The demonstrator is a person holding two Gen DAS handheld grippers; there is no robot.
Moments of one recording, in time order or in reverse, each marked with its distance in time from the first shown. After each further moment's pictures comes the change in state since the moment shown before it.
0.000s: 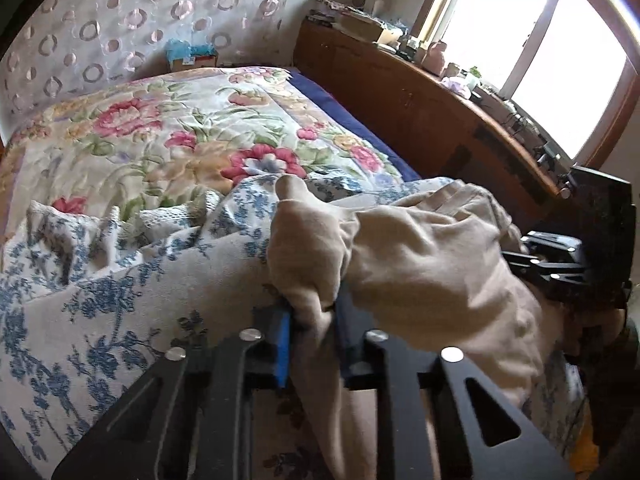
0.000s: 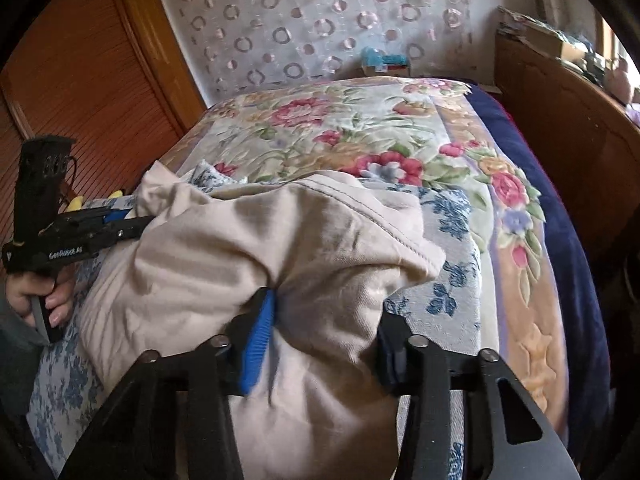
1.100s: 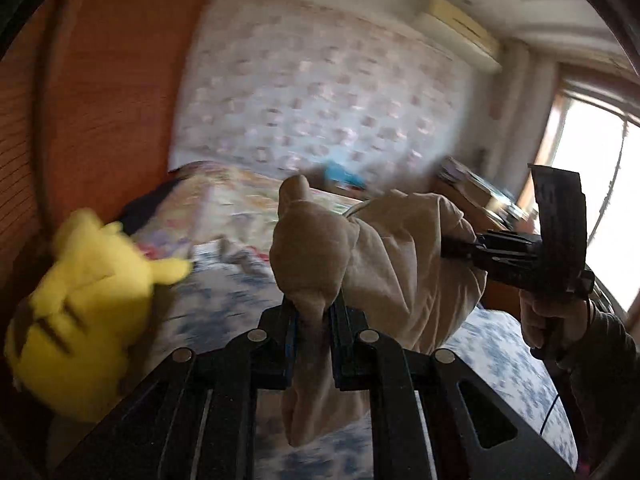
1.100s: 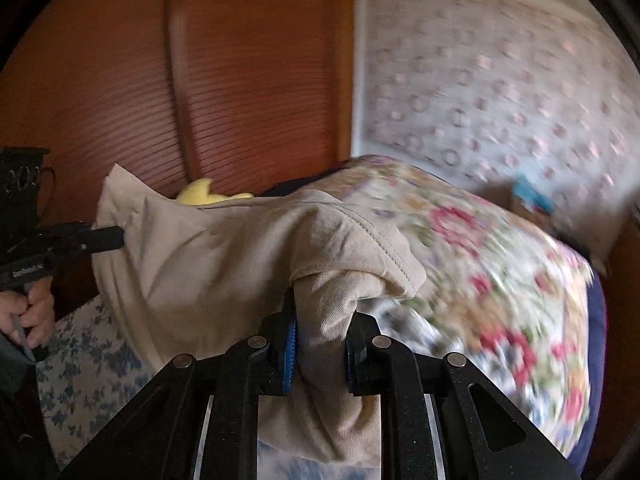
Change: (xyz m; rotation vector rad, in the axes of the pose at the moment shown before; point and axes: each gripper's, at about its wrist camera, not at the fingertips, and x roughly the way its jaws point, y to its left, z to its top) left arm -0.280 0.121 -0.150 -0.365 -0.538 0.380; right arm 0.084 0.252 0.109 -0.603 -0.172 0.247
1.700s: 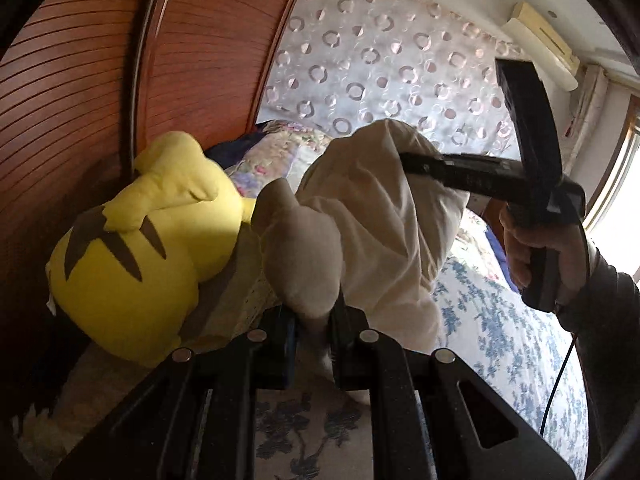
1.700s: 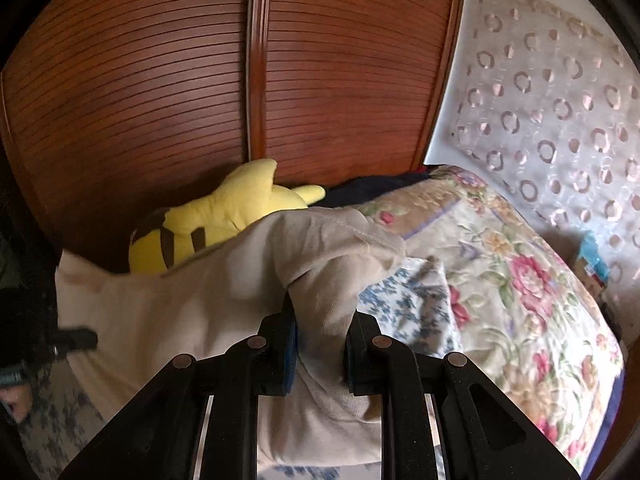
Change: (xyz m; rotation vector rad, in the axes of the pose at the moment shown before) left arm -0.001 0.080 -0.055 -0.161 0.098 0.204; right arm 0.196 0.057 0.092 -0.171 0.076 0.132
